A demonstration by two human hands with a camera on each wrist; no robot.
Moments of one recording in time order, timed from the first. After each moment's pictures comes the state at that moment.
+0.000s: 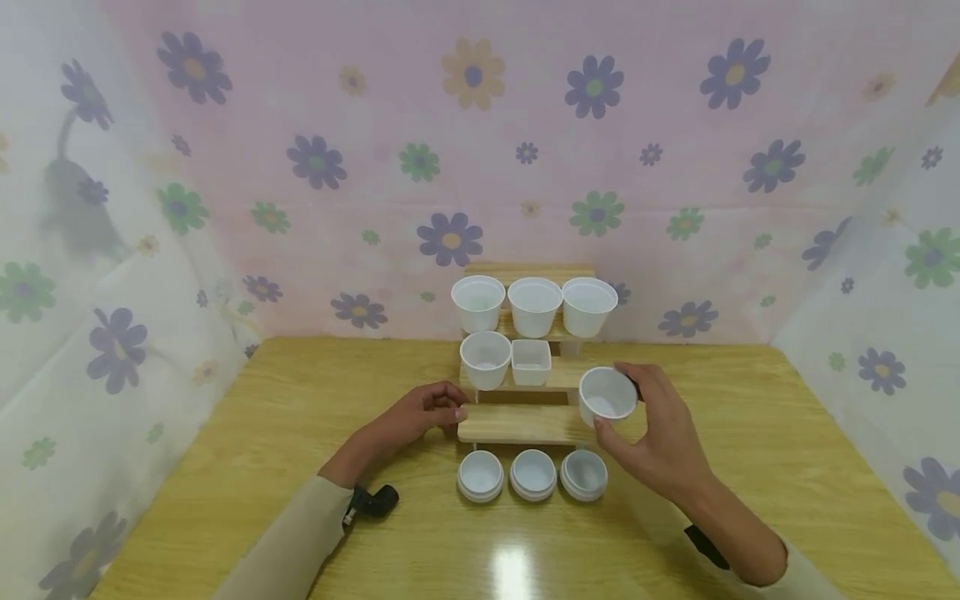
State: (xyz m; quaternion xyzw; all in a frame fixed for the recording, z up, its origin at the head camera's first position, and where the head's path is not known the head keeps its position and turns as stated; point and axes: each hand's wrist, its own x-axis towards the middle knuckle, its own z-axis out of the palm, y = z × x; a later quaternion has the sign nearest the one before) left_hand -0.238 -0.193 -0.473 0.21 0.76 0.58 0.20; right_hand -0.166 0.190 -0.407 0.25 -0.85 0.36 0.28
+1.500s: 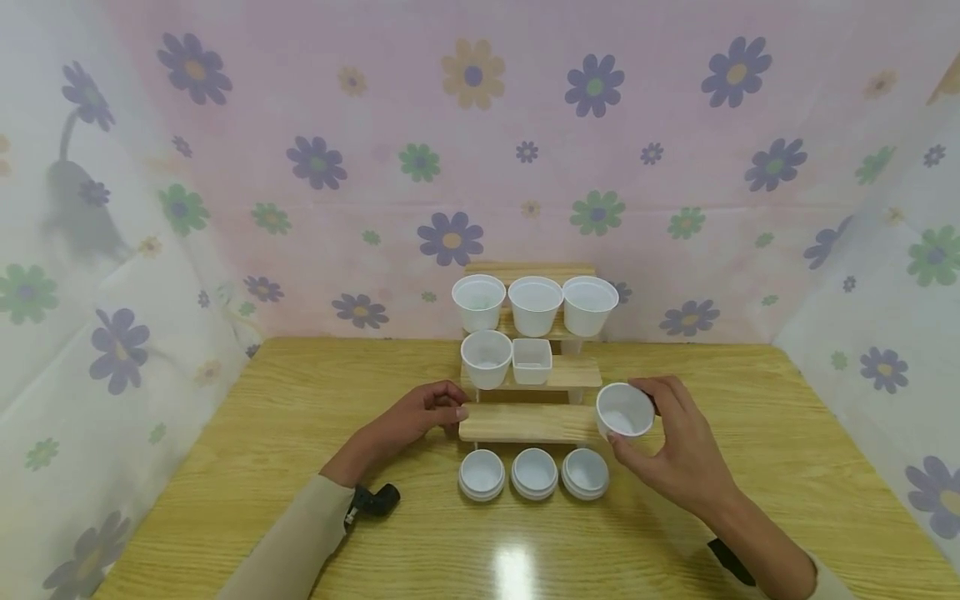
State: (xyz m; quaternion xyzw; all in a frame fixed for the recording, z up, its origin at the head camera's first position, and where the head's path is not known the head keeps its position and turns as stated) left_hand -0.236 -0.193 -0.471 0.20 0.78 0.56 0.20; right_hand -0.155 0.212 -0.415 0.24 -0.88 0.33 0.26
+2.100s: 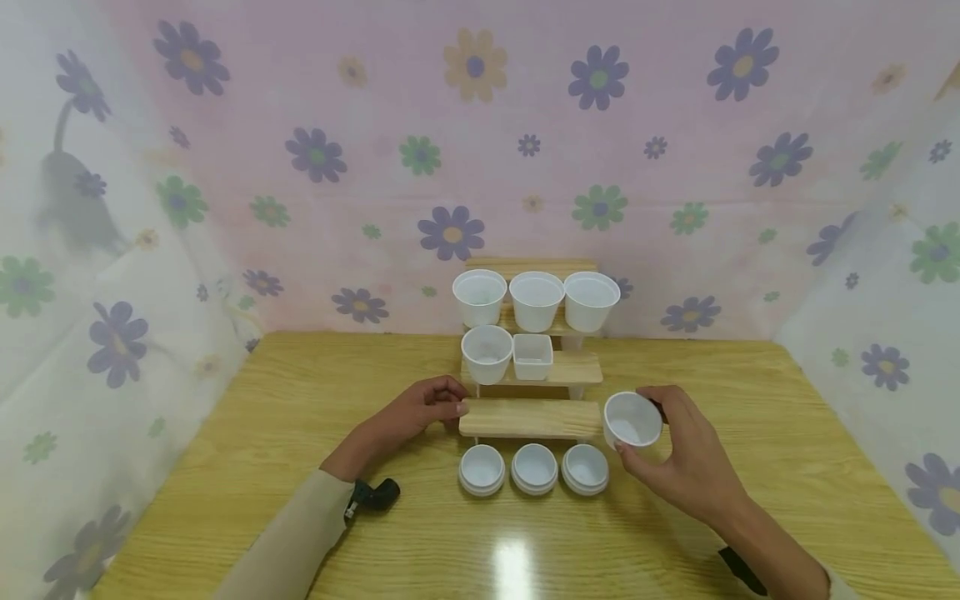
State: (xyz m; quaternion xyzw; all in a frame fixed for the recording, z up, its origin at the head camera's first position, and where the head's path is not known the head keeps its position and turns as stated) left_hand -0.238 -0.192 -0.473 0.21 0.76 0.58 0.20; right_hand -0.148 0.222 -0.423 0.24 -0.89 0.30 0.24
